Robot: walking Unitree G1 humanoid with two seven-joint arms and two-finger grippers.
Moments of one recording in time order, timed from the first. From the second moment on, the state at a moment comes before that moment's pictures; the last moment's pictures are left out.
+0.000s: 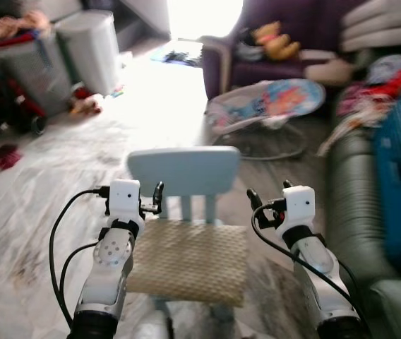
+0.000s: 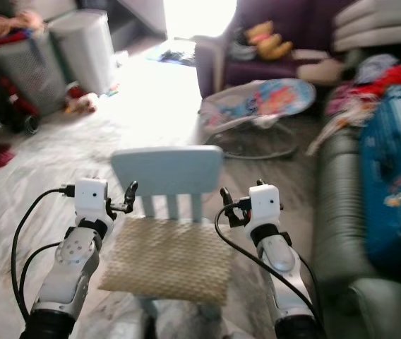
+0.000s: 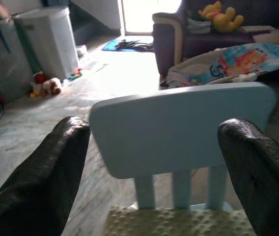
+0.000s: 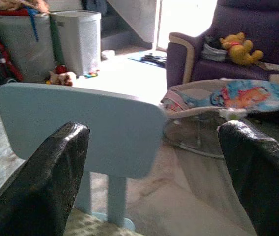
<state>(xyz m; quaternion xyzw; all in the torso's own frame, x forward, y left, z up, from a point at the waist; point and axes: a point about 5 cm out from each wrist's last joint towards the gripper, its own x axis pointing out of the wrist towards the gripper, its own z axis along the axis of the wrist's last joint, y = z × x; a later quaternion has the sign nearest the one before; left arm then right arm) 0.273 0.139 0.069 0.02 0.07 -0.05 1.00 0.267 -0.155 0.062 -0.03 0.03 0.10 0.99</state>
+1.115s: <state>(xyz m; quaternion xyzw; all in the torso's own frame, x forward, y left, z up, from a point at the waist) 0.245 0.160 0.050 0.06 0.09 -0.04 0.99 0.251 -0.181 0.058 -0.03 0.04 0.07 1.00</state>
